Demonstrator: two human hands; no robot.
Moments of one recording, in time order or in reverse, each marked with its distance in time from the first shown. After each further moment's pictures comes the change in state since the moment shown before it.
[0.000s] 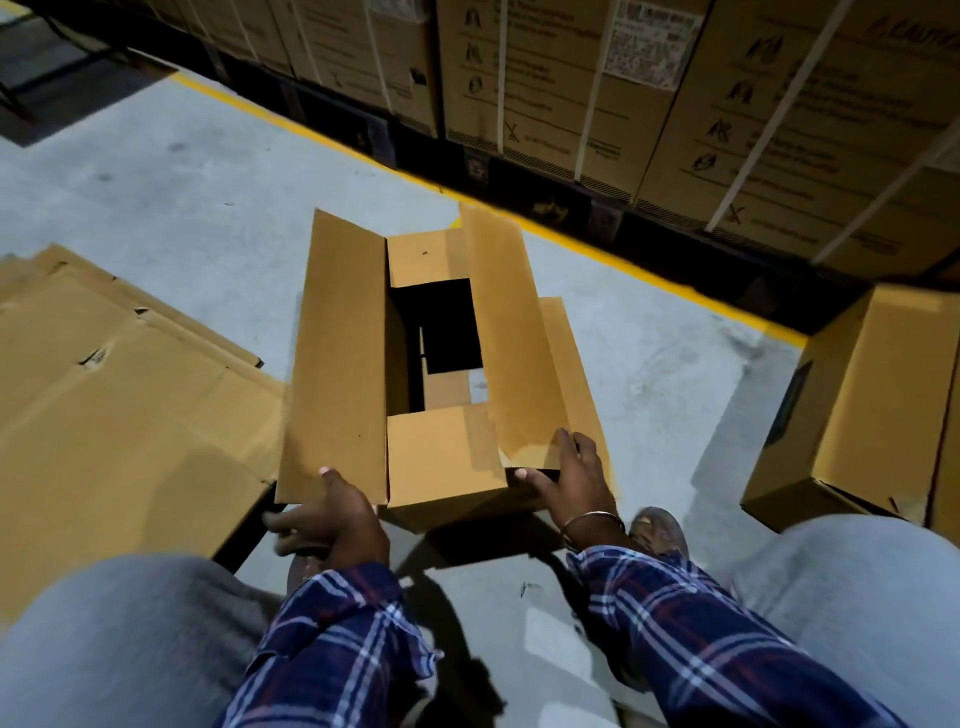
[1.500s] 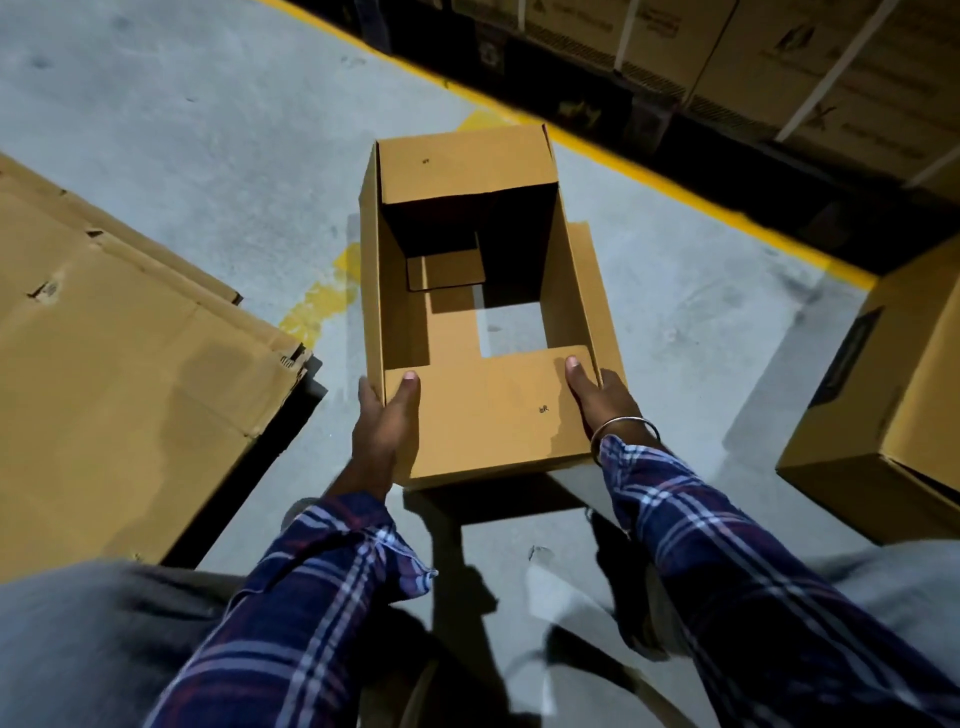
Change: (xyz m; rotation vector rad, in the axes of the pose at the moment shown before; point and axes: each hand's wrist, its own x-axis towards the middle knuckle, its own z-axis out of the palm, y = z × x) left_hand 0.041 -0.016 0.092 0.437 -0.750 0.241; right_hand 0.103 0.016 0.007 0.455 -0.104 0.484
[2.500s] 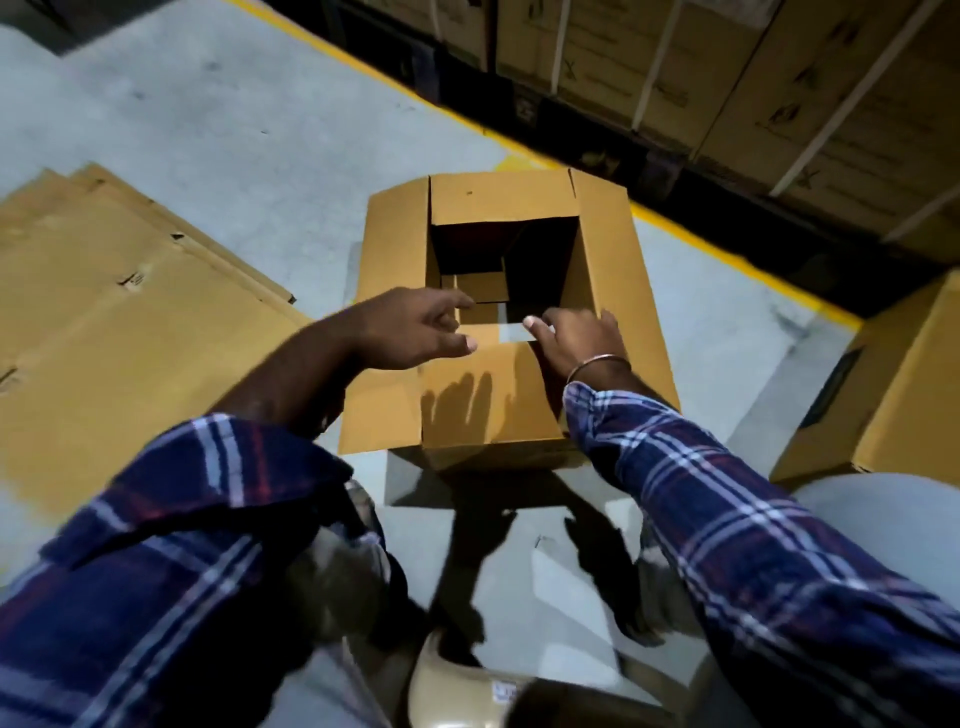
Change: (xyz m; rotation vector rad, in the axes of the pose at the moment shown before) left_hand -0.149 0.157 -0.102 0.867 -0.438 0.648; right_hand -0.071 -0.104 0.006 -0.850 0.198 -0.737
